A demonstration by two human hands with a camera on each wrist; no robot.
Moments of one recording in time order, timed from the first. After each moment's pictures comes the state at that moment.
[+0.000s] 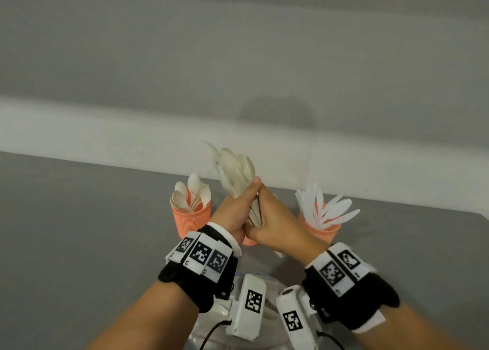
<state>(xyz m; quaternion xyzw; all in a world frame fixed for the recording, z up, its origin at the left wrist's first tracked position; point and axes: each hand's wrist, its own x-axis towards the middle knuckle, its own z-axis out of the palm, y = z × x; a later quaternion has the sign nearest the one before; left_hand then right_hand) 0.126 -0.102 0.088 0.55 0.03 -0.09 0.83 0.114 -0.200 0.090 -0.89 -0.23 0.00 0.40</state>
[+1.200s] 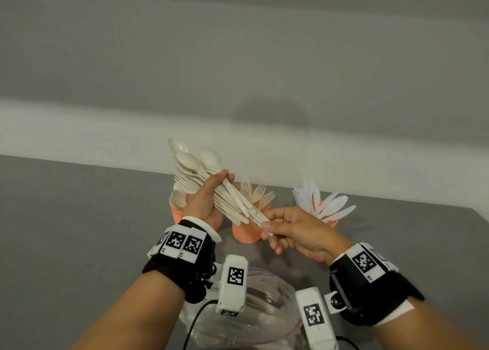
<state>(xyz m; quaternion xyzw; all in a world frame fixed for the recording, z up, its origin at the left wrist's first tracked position) 0.145 -0.061 0.081 0.34 0.06 -0.02 0.94 0.109 -0.242 0.076 -0.68 -0.11 0.25 0.68</state>
